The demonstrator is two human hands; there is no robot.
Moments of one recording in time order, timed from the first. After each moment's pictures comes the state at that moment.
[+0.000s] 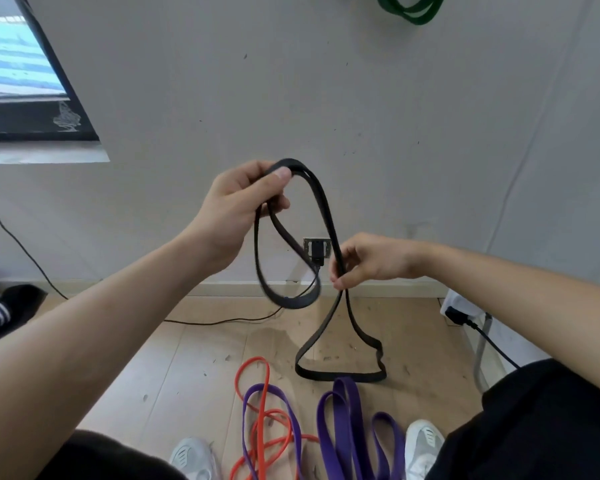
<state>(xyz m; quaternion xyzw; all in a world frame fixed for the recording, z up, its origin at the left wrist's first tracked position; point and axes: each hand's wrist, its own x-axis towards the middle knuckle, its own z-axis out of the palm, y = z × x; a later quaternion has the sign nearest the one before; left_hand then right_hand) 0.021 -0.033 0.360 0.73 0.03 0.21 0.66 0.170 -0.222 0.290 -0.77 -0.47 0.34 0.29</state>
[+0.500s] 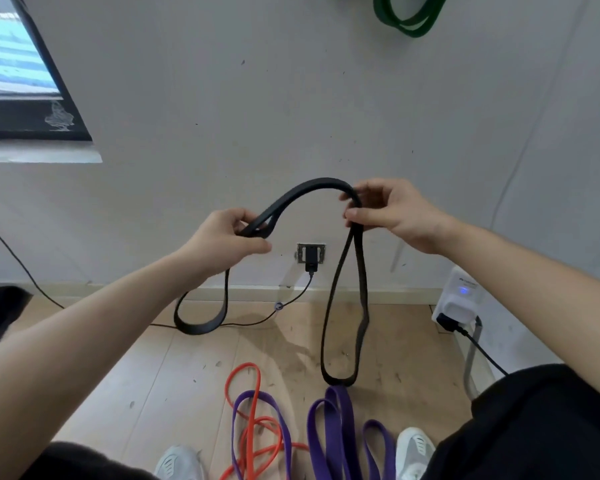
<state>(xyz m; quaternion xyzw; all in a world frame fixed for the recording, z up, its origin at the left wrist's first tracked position) 0.020 -0.004 0.328 0.85 0.20 0.07 0.48 0.189 -0.238 0.334 -0.71 -0.37 0.19 0.57</state>
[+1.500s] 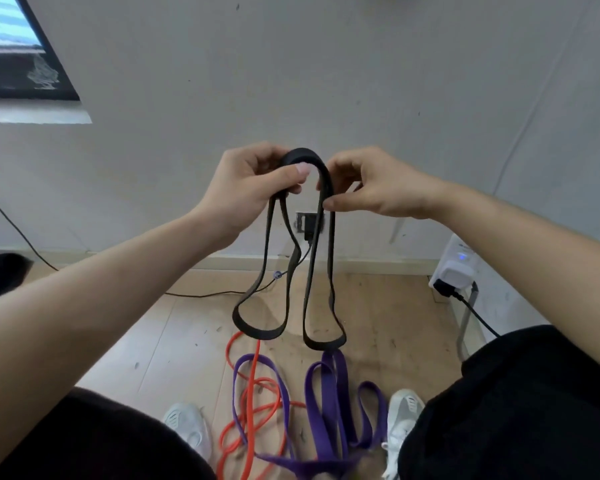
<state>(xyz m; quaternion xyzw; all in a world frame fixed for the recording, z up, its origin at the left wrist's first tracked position) 0.027 -0.047 0.340 0.77 0.03 0.21 0.60 0.156 -0.223 0.351 -0.78 -0.48 0.16 0.36</state>
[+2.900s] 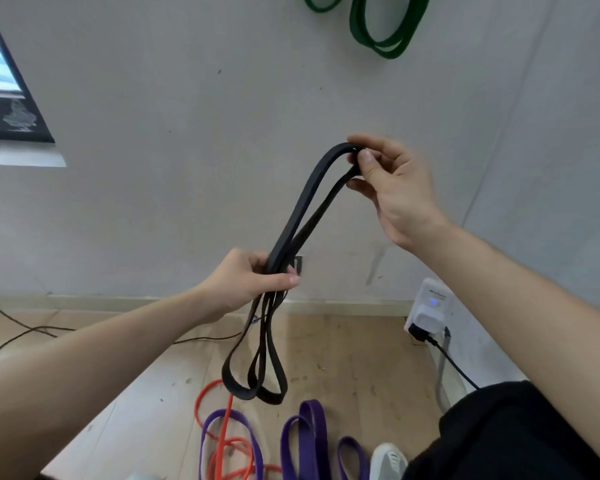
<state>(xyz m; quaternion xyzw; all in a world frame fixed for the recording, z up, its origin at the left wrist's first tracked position) 0.049 -0.041 0.282 0.81 0.07 0.03 0.57 0.183 -0.230 0.375 -0.60 -0.31 0.01 0.74</state>
